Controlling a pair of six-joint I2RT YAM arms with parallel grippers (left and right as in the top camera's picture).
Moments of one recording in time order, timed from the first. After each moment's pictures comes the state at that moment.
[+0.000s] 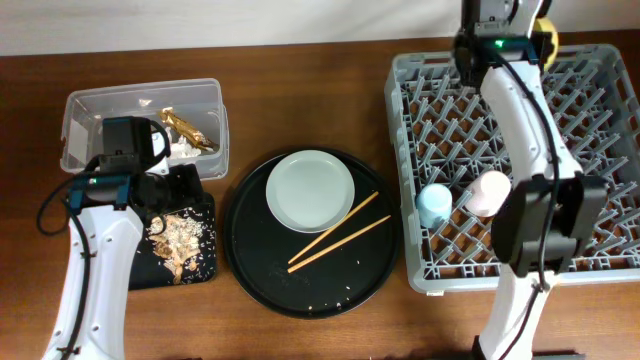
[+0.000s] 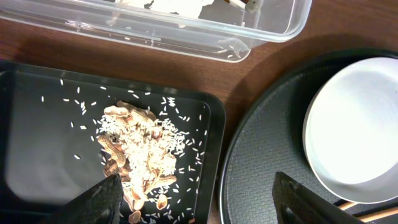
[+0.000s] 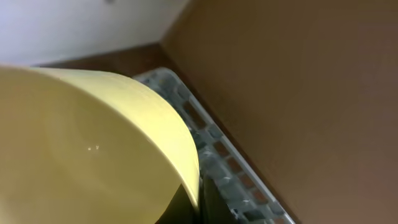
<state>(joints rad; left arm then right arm) 0.07 1.41 1.21 -0.98 0.02 -0.18 0.02 2.16 2.03 -0.73 1.09 0.10</state>
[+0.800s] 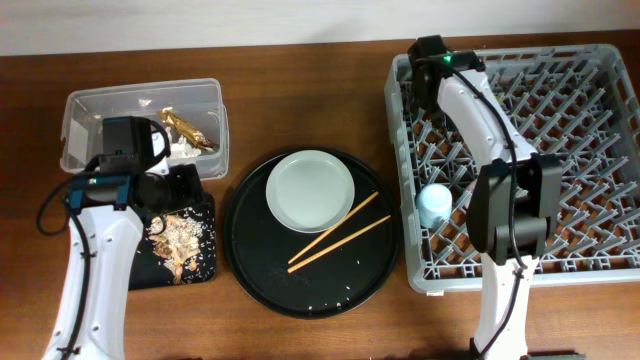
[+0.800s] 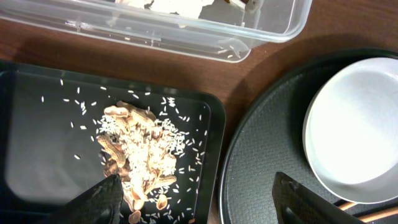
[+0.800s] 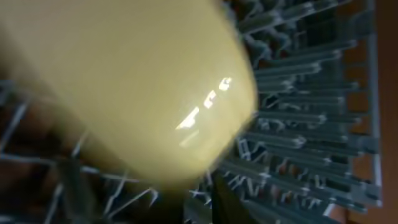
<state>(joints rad) 0.07 1.41 1.21 -0.98 0.02 -0.18 0.14 2.27 1.99 -1.20 0.72 0.36</state>
